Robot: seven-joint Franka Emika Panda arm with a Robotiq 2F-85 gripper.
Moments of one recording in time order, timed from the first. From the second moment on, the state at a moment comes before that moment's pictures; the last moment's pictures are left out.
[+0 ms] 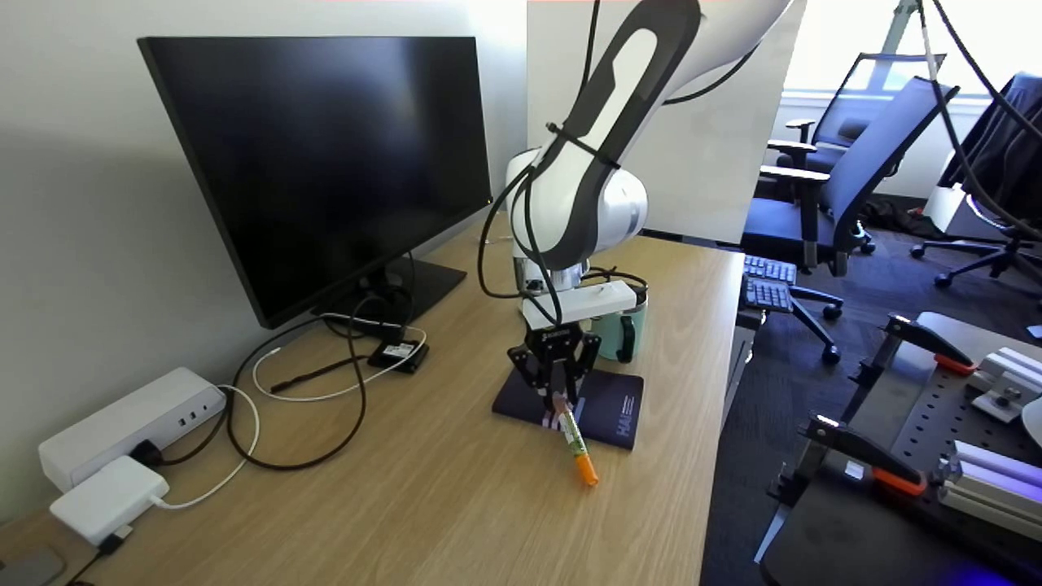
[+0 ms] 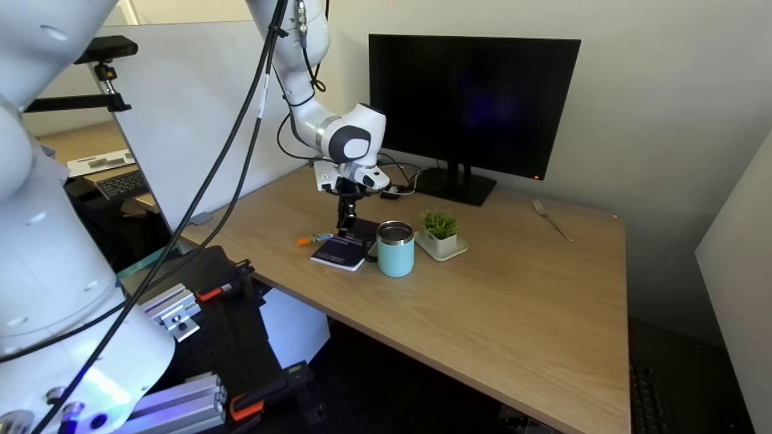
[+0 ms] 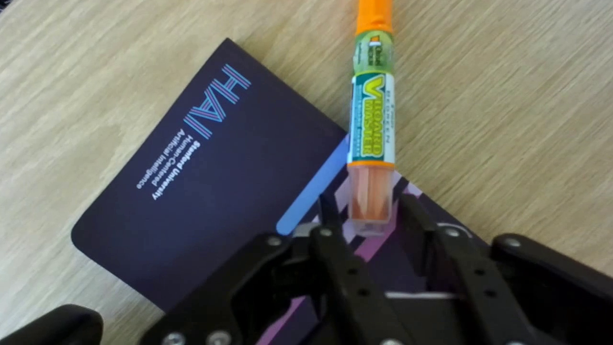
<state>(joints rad) 0.31 0.85 0.11 -1.90 0.22 2.51 0.56</state>
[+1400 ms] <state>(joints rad) 0.32 0.48 0.10 -1.94 0.14 2.43 0.46</state>
